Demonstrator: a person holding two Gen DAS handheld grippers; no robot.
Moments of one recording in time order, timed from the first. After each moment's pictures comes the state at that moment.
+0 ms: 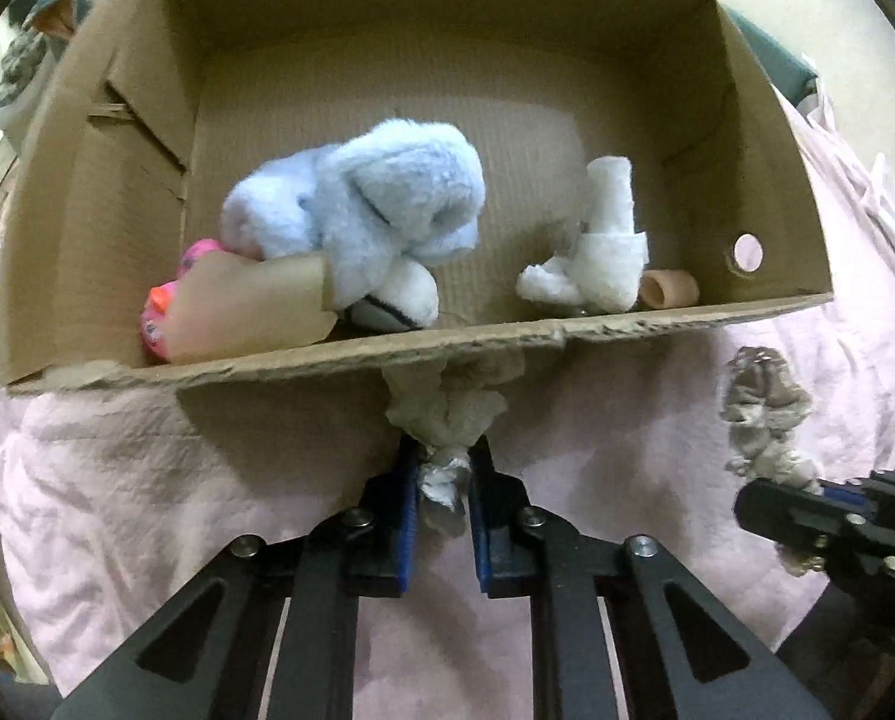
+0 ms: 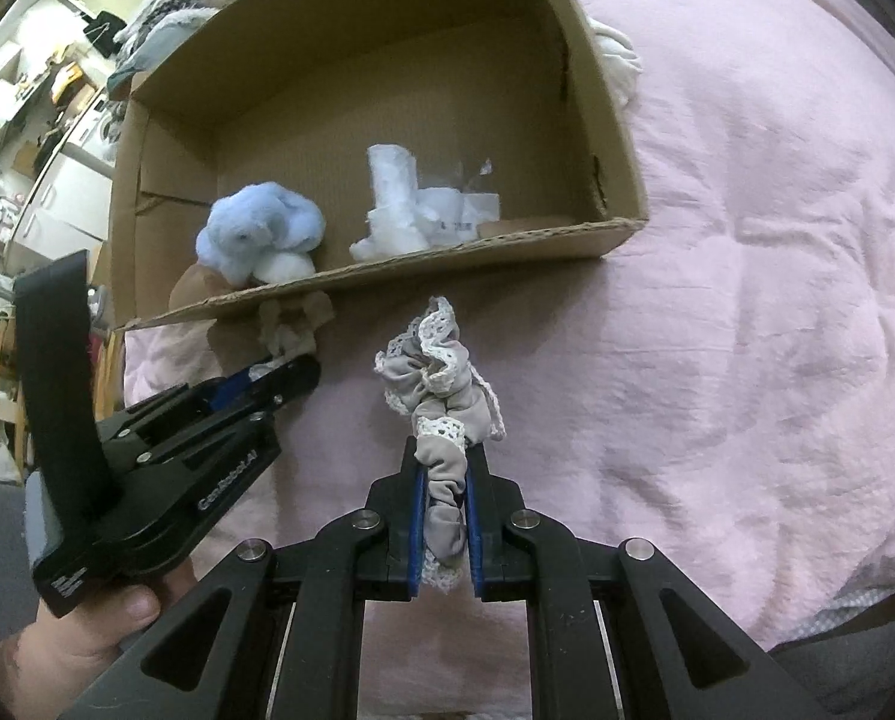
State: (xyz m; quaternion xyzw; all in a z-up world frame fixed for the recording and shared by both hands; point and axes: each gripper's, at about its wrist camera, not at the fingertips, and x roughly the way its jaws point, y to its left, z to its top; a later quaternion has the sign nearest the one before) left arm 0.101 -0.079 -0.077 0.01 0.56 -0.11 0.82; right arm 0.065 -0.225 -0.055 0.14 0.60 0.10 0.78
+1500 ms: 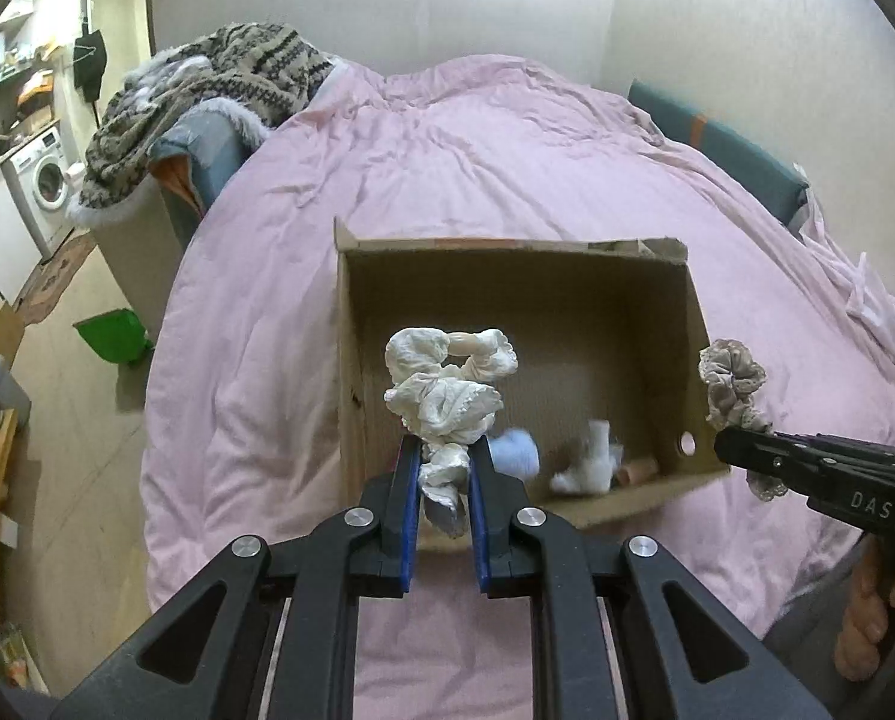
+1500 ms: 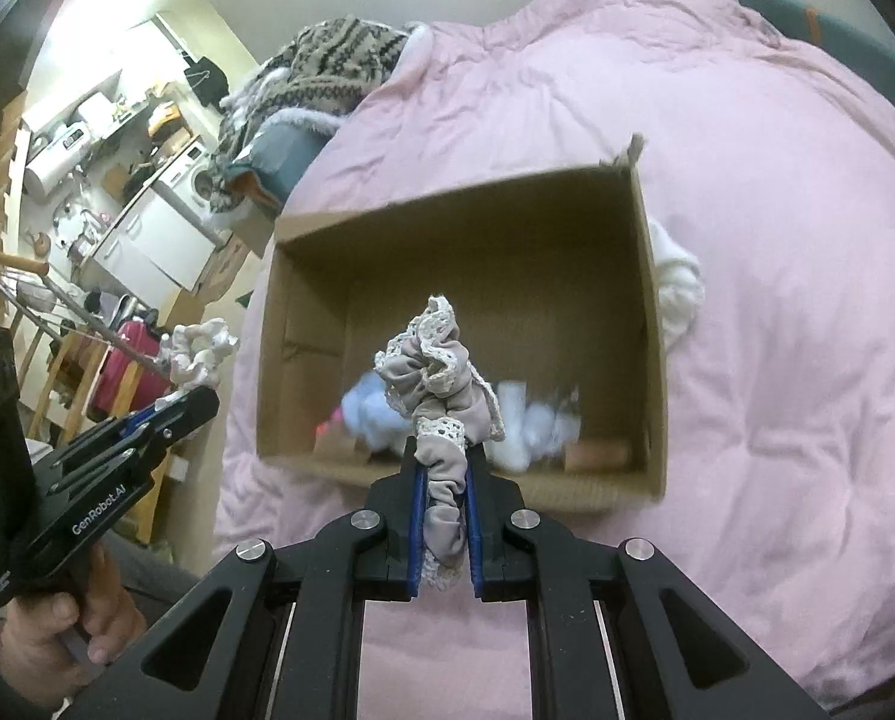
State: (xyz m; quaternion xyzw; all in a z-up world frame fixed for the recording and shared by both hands) left arm 0.099 -0.028 0.087 0.01 0.42 -0.08 0.90; right arm 0.097 -0.247 0.051 0.14 0.48 0.18 0.85
